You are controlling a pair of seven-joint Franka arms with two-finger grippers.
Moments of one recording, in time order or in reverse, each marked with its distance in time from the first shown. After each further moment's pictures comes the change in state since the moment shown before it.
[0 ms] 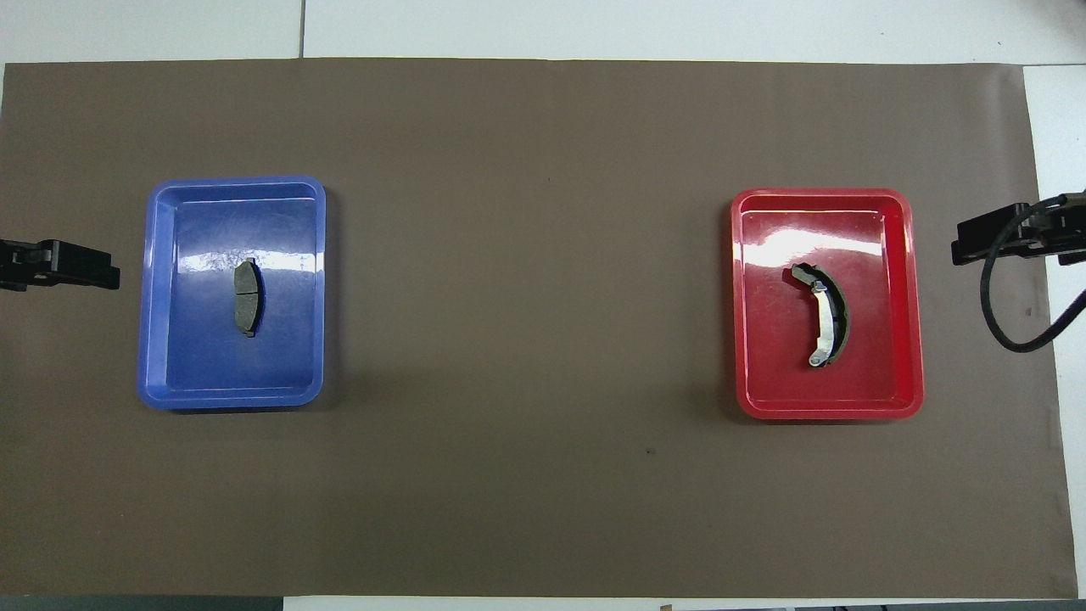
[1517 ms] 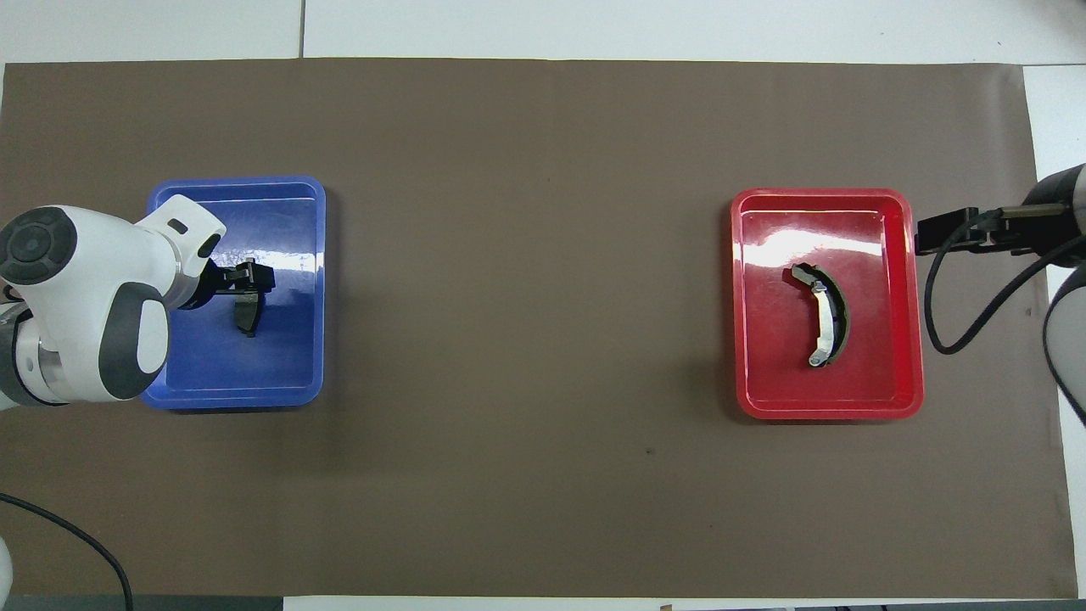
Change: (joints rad) left arm -0.048 0.240 -0.004 -0.392 0.000 0.676 -0.184; right arm 0.000 -0.046 0.000 -0.267 0.001 0.294 -0.002
